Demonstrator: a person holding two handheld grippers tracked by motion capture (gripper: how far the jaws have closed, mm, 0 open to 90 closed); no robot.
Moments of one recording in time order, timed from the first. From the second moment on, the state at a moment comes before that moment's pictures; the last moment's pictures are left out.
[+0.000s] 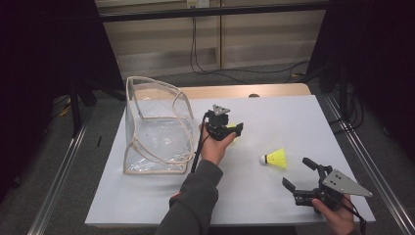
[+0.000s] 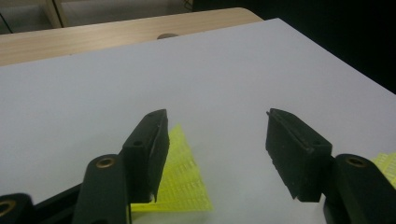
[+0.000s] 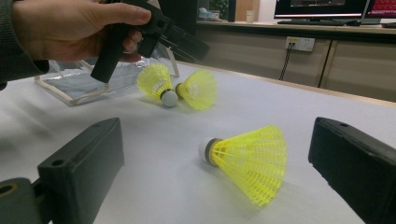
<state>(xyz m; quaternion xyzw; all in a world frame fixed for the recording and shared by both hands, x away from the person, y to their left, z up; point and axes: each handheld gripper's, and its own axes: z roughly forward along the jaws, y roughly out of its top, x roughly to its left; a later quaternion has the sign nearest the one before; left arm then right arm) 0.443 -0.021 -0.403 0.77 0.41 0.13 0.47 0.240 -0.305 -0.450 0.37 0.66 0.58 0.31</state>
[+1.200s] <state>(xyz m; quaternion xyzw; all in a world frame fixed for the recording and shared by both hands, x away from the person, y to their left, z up) 0.394 -0.010 -0.408 0.80 0.36 0.07 0.48 0.240 -0.304 -0.451 0.37 0.67 0.57 0.30</state>
